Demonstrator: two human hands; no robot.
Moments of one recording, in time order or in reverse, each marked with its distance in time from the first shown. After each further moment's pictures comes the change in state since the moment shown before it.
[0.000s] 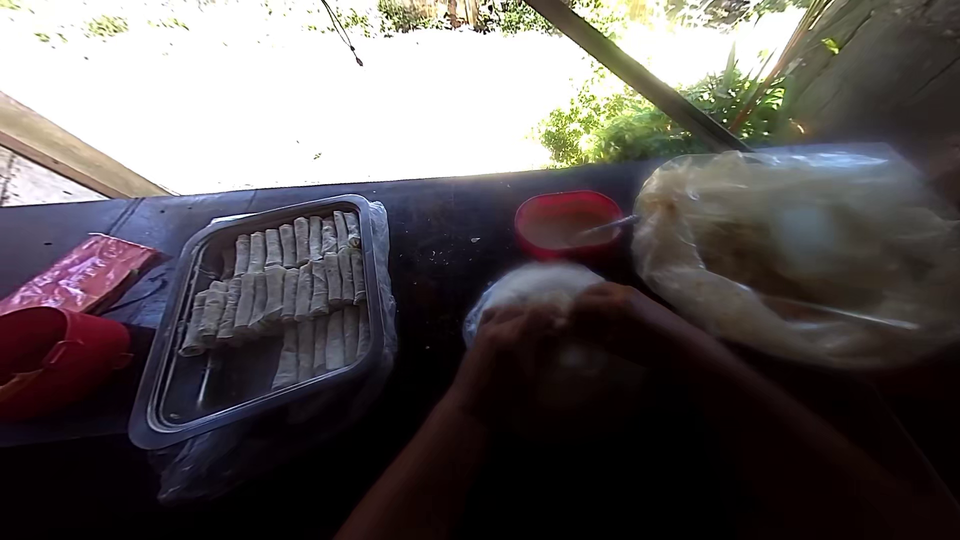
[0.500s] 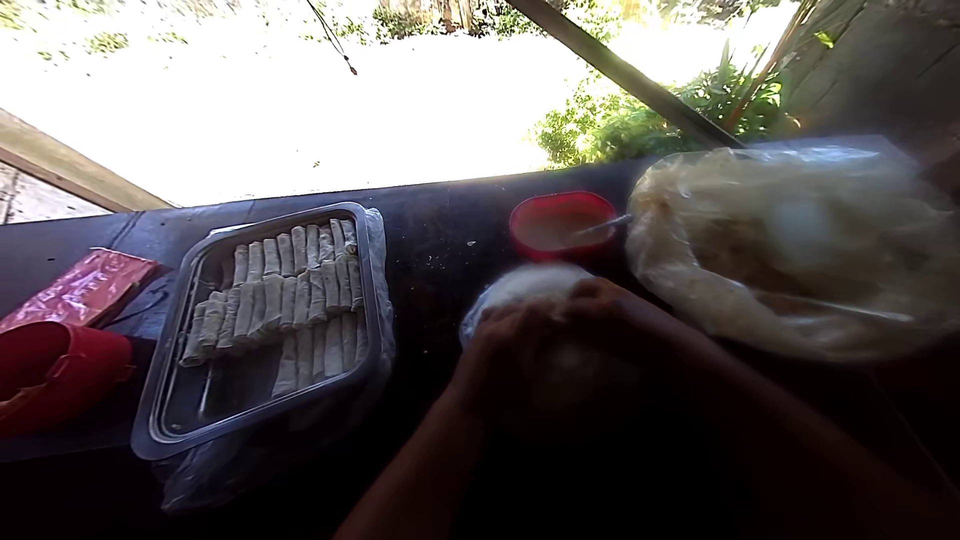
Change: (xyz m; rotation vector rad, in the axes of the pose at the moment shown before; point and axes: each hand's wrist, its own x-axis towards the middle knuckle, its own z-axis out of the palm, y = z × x) left_hand 0.008 0.000 -0.004 -0.009 -0.028 0.017; right_hand 0.005 0.000 0.005 -0.069 -0.015 0.016
